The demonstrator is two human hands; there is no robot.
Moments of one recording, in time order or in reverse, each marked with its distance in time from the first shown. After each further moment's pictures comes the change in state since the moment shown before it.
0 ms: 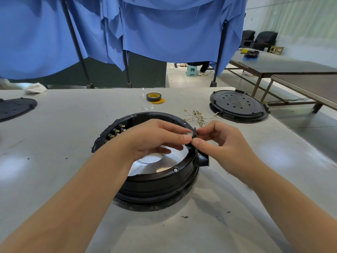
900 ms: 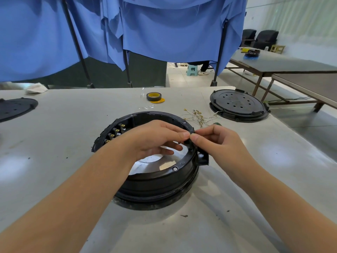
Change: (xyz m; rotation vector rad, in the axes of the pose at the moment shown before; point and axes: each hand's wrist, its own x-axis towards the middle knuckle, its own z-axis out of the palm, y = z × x) left_hand 0.008 -0.002 0.005 -0.048 0.049 -0.062; right_hand -0.003 0.003 0.010 0.107 0.110 0.232
